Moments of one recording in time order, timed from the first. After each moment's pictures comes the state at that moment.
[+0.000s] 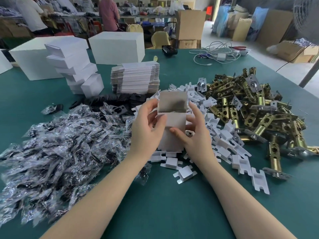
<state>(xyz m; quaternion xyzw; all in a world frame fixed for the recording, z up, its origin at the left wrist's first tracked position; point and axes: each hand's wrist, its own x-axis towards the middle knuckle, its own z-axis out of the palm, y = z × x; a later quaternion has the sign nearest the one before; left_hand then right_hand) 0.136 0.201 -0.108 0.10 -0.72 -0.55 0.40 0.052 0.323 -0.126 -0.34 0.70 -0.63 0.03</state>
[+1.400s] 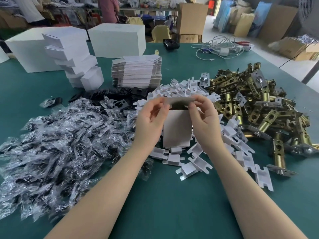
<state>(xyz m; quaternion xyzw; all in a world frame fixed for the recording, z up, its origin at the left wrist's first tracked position) 0.126 0.194 -0.113 0.11 -0.70 -0.59 0.39 0.042 0.316 -0.101 -0.32 0.65 -0.69 0.00</state>
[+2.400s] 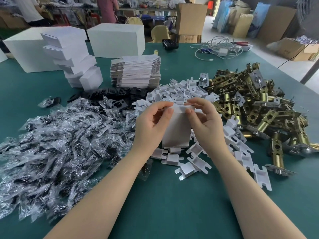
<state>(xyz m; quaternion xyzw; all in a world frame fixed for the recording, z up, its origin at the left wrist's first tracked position) 0.132 0.200 -0.113 0.07 -0.73 -0.54 0.40 0.044 0.329 -0.102 -0.37 0.66 -0.66 -0.02</state>
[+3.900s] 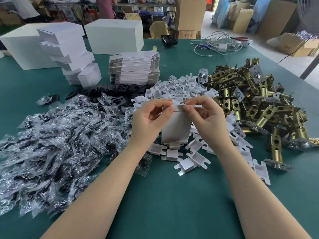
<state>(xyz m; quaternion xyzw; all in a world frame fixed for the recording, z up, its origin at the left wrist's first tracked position) 0.136 0.196 -0.107 0.03 -0.71 -0.58 0.40 0.037 0.336 -0.102 -0.38 0.63 -0.67 0.03</state>
